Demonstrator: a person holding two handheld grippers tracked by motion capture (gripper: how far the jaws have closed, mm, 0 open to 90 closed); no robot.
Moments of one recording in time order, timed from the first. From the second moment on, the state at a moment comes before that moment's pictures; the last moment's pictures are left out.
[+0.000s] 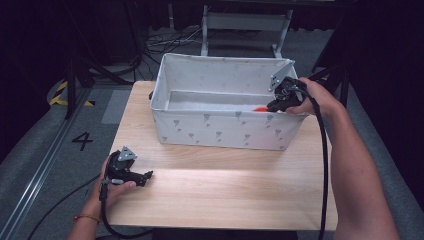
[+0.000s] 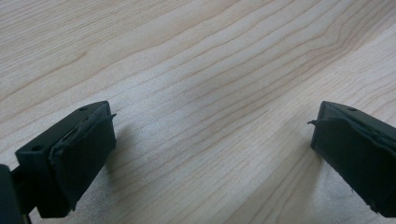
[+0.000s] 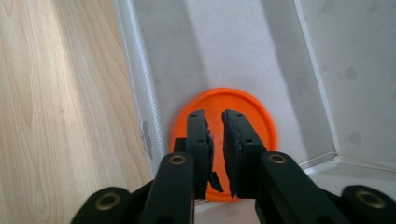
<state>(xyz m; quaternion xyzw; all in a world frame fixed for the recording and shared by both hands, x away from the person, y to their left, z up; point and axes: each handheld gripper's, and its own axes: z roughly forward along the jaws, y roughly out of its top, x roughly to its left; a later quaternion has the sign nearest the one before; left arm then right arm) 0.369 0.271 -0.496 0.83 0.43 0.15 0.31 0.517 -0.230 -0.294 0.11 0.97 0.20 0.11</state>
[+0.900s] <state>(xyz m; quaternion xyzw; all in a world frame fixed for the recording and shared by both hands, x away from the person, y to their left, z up) 0.369 0.271 -0.496 0.83 0.43 0.15 0.31 0.469 -0.267 -0.268 0.21 0.87 0.37 0.23</state>
